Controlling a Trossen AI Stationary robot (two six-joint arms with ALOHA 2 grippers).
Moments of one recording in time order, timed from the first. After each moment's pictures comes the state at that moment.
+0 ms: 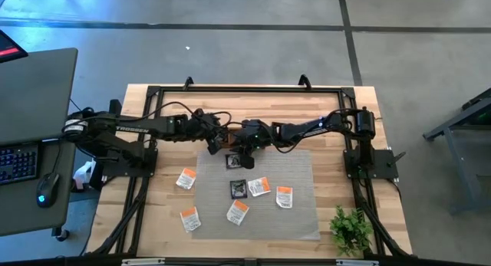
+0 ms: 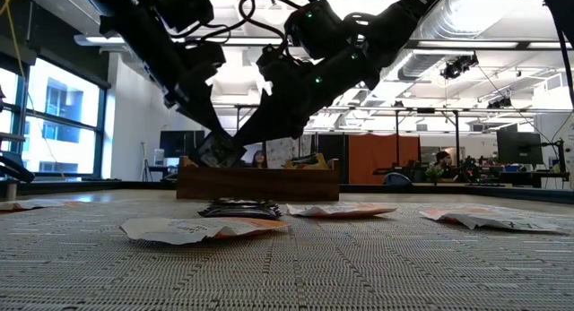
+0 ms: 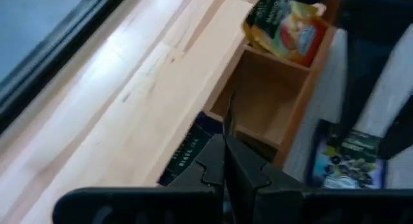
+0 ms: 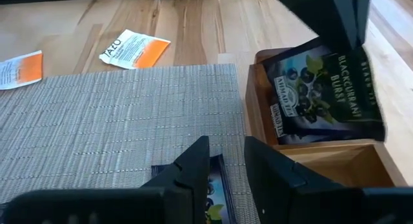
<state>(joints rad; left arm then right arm) 0.16 1.28 0.74 -0.25 -0.32 -0.18 -0.12 1.96 1.16 0.24 -0.12 0.02</state>
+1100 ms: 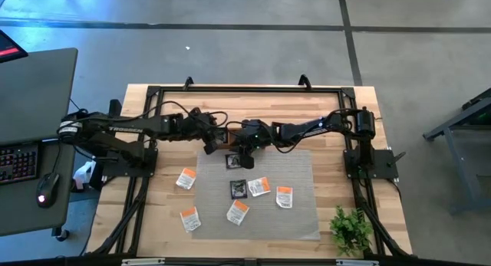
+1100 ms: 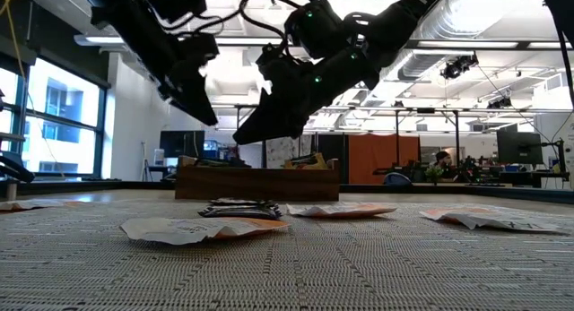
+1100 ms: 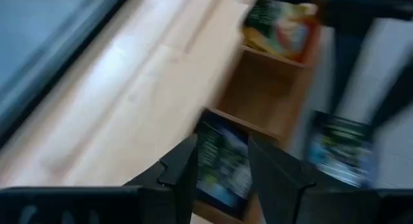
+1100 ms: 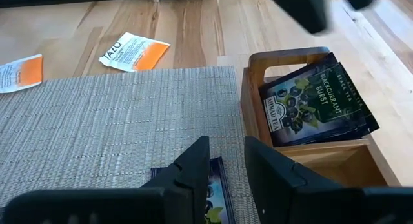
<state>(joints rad) 0.16 1.21 0.74 -0.32 -0.30 -0.16 -0.12 1.96 1.16 0.25 -0.12 0.03</state>
